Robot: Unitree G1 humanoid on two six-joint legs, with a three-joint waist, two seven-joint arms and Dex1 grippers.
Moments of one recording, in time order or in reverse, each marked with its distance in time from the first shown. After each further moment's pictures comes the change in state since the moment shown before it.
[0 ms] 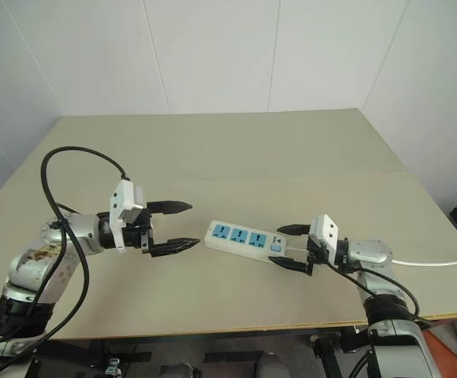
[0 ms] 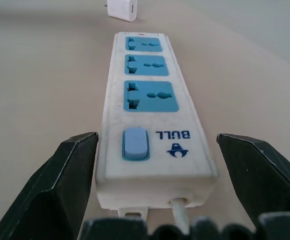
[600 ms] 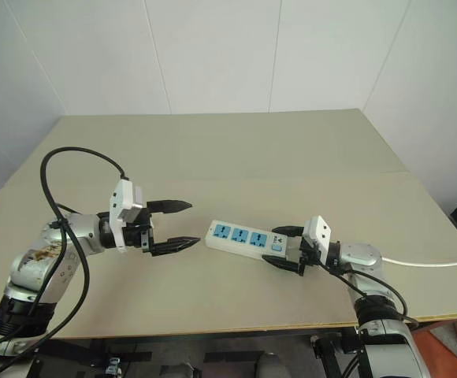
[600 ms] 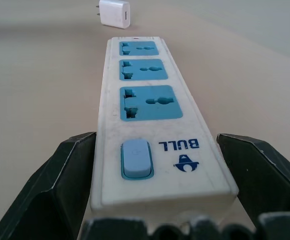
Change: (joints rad) left arm 0.000 -0.005 0.004 0.012 0.000 -0.017 0.001; right arm -0.022 0.059 0.000 0.060 0.000 -0.004 -0.040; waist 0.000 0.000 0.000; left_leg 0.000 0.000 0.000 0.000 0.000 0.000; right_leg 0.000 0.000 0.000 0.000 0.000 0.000
